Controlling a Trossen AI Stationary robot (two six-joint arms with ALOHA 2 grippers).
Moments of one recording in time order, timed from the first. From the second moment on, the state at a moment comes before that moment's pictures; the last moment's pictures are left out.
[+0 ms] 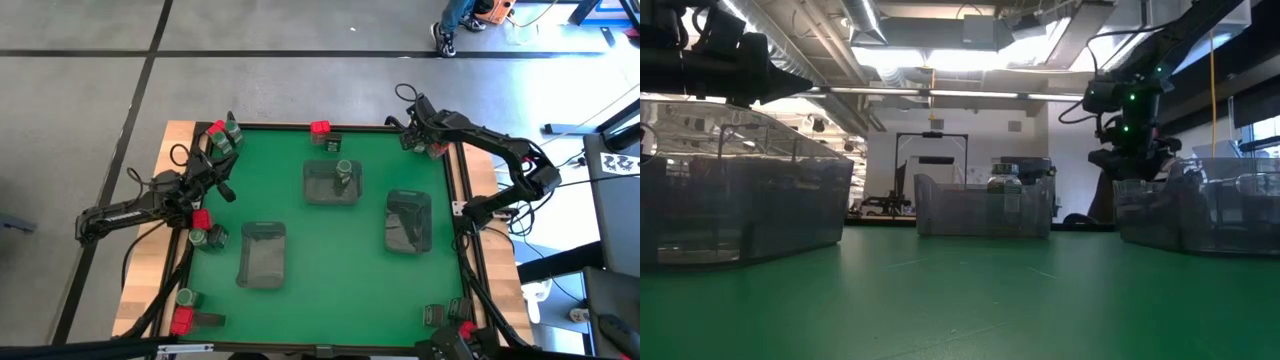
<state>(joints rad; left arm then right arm) 0.28 0.01 0.02 0.18 -0.44 0.08 -0.94 1.45 0.93 -0.63 0.38 0.26</state>
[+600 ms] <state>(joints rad) 0.28 0.01 0.02 0.18 -0.44 0.08 -0.94 1.44 0.91 -0.58 0.37 0.26</state>
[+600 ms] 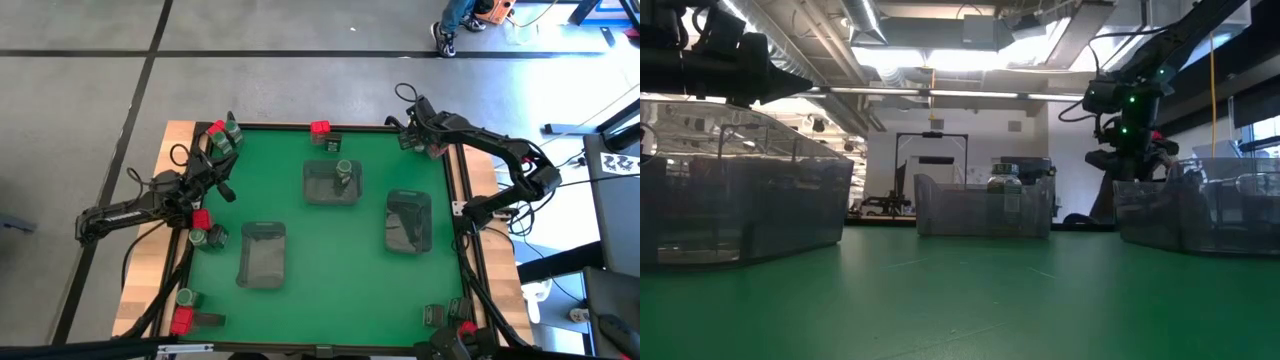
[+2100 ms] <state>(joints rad) 0.28 0.01 0.02 0.17 -0.44 0.08 -0.57 1.45 1.25 -0.57 0.00 -0.01</state>
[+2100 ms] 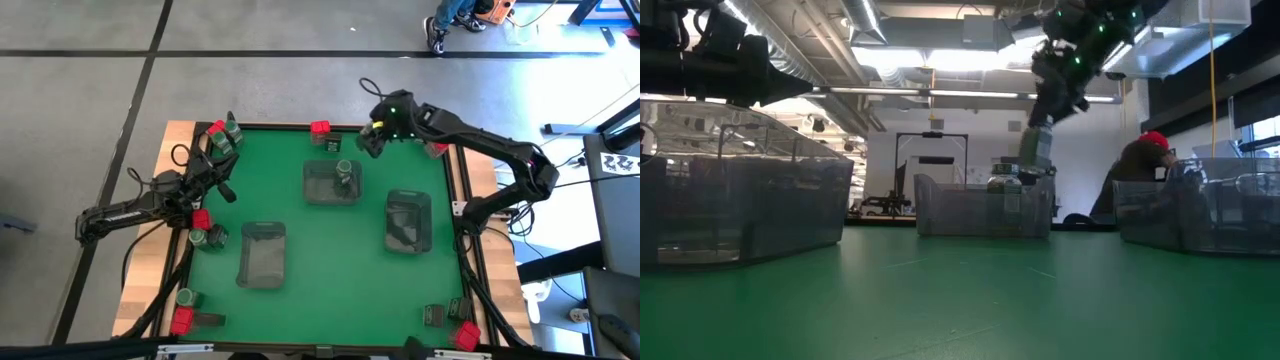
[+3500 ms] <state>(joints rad) 0.28 0.01 0.02 0.17 -0.44 0.07 -0.22 1.65 1.23 -0.60 0.03 -0.18</state>
